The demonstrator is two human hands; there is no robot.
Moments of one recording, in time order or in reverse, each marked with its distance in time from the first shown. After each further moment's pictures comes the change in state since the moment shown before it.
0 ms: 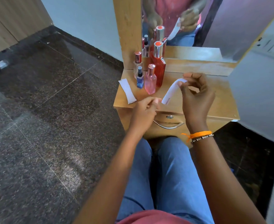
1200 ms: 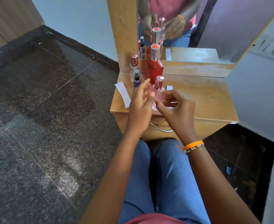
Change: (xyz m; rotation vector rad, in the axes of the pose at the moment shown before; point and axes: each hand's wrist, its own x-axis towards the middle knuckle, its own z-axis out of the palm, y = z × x) left_hand 0.016 0.013 -0.005 -0.176 0.028 0.179; right_hand -0.020 0.015 0.013 -0.181 -0.285 -0.081
